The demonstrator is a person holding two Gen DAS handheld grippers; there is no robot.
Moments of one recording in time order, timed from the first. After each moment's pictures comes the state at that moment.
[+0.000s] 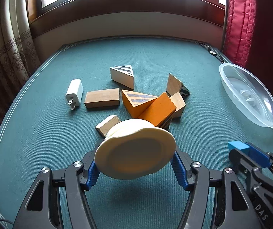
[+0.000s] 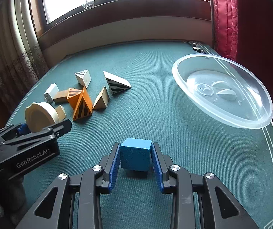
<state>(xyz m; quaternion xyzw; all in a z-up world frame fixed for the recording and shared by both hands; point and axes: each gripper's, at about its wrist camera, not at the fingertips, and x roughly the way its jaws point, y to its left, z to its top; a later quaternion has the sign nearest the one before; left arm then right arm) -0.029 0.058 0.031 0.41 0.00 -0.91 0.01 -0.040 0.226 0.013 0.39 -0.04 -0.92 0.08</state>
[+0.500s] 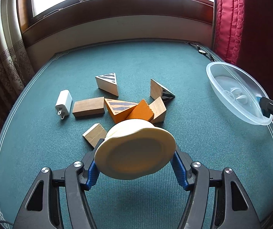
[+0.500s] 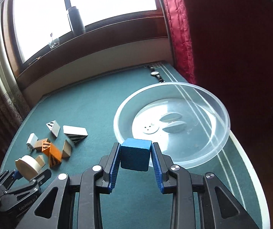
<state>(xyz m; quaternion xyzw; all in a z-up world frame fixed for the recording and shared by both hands) -0.031 0.082 0.041 0.40 -0.02 -0.91 -0.01 -0.055 0.309 0.052 0.33 -0.11 -0.94 -0.01</state>
